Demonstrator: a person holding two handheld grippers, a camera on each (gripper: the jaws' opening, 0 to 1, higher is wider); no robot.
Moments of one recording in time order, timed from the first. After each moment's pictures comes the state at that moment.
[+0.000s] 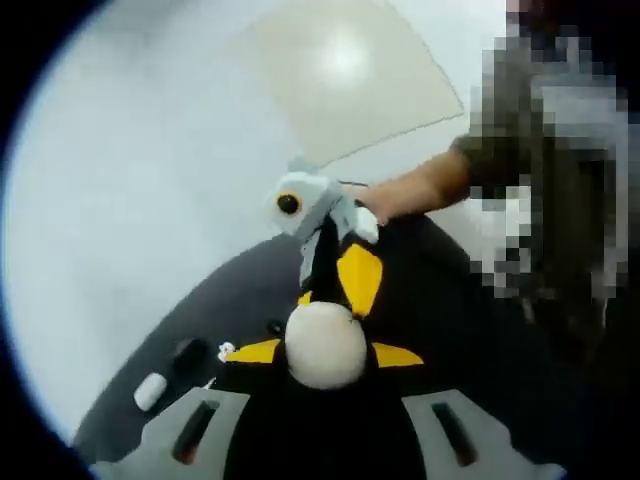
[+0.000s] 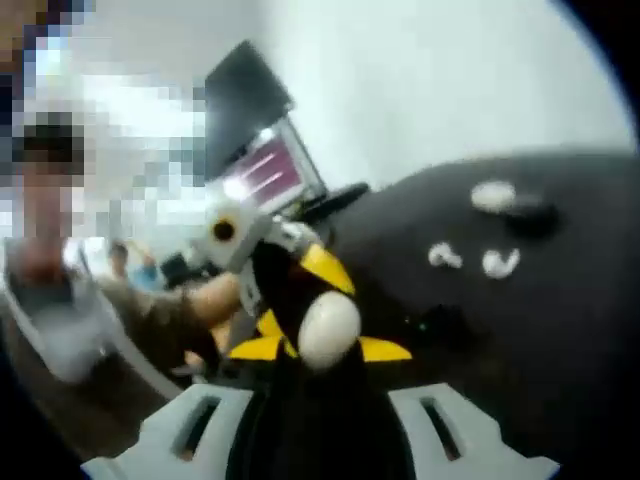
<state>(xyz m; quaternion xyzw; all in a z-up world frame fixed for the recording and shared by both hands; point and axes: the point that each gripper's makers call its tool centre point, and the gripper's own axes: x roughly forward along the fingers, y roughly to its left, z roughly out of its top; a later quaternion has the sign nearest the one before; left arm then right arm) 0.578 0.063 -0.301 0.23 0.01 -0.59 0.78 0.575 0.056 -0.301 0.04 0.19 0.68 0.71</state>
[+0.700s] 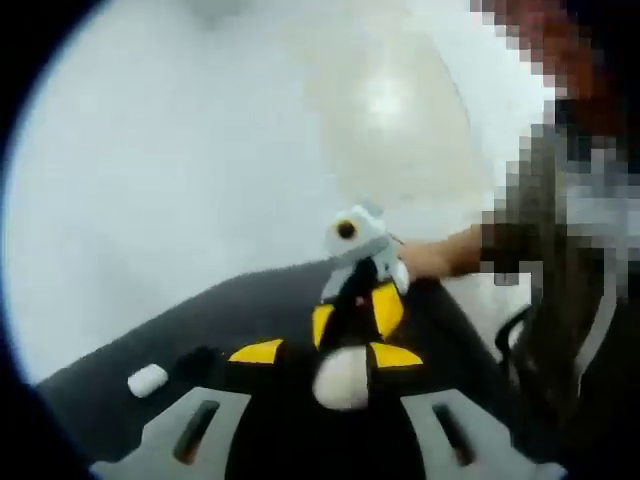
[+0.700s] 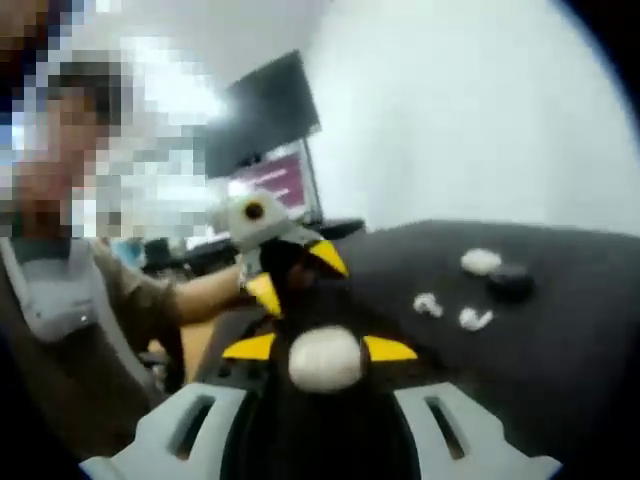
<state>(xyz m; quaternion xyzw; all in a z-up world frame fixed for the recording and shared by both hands) 0.597 0.093 -0.231 0.04 -0.05 -0.56 0.83 0.589 0.040 -0.275 0.02 0.09 0.66 0.75</state>
